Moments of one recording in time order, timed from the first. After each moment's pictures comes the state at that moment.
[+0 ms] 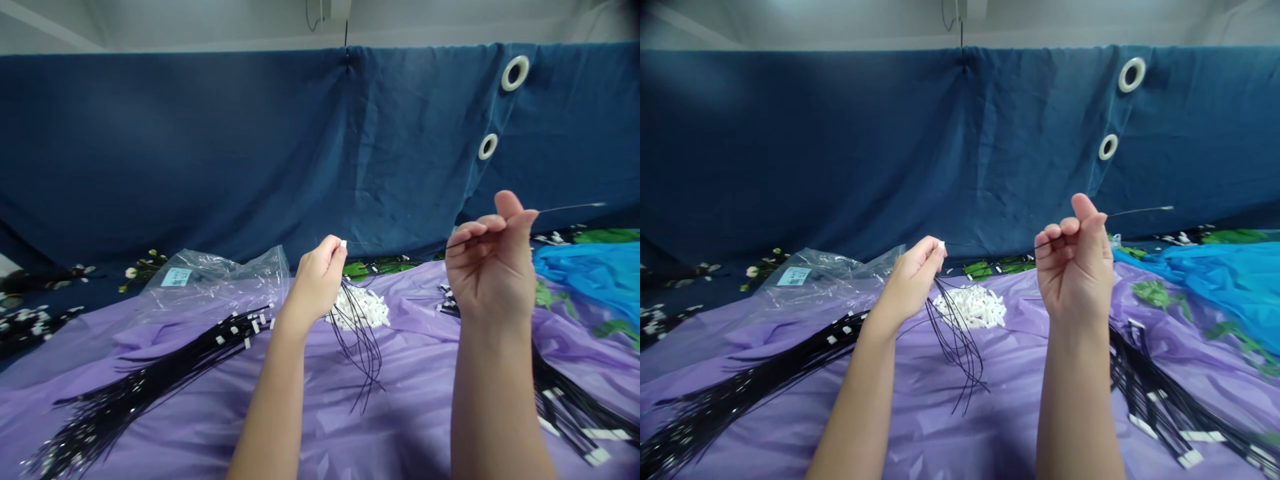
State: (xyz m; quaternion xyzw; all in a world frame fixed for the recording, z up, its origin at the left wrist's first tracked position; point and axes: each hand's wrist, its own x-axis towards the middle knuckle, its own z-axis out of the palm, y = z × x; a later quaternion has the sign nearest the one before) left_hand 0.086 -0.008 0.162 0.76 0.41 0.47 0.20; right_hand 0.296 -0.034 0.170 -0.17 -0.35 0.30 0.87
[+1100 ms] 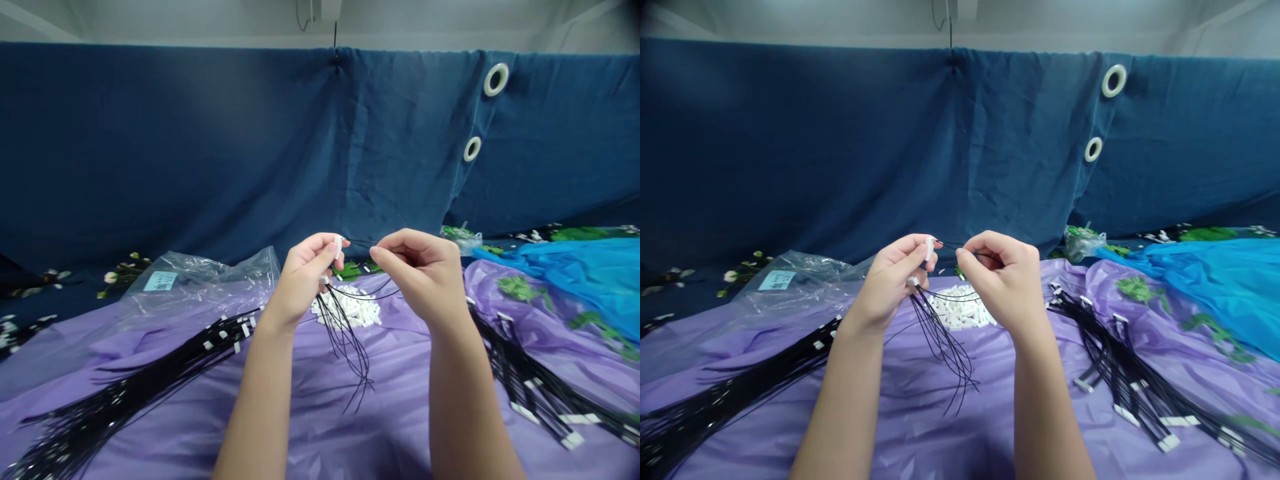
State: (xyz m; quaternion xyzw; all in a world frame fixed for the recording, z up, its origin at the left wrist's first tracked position) left_hand 0.089 -0.016 0.172 0.63 0.30 0.52 0.50; right_hand 0.250 -0.060 0.179 -0.45 -0.63 0.11 0.63
